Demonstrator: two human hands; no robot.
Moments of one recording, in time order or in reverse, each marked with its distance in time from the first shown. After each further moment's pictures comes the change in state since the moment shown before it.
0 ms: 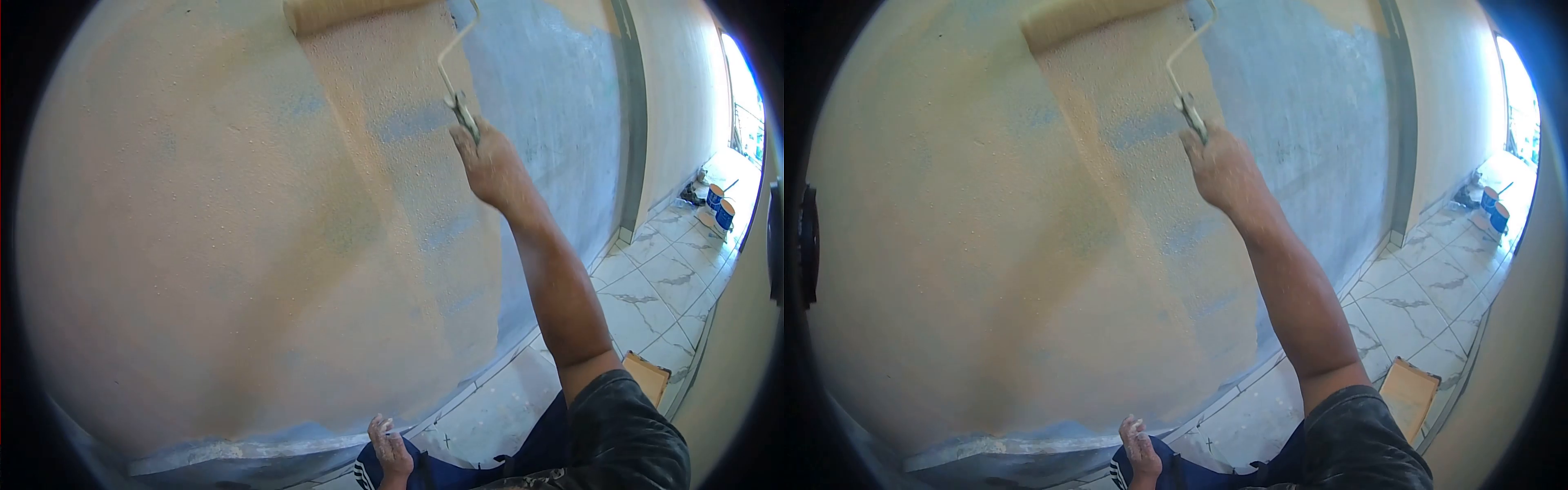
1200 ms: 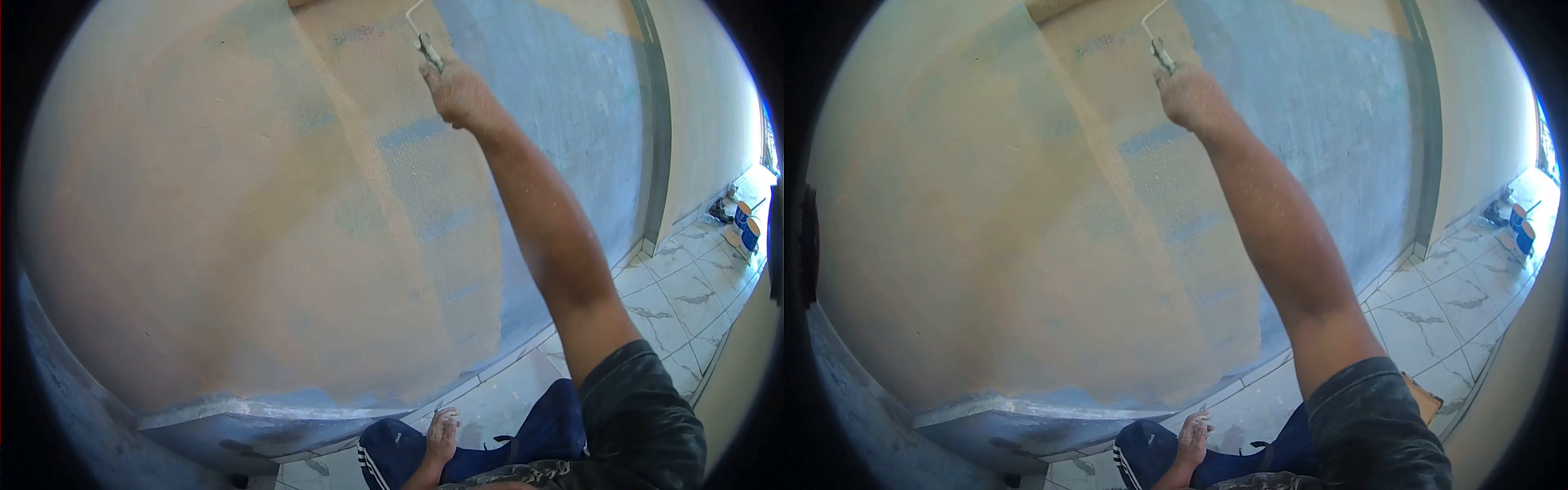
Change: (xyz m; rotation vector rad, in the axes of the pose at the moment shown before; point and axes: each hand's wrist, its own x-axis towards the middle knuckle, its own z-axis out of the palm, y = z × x) left_hand -0.080 0.051 0.108 -0.403 -0.223 -0.270; right_hand 0.070 -0.043 -0.048 0.057 0.030 -0.125
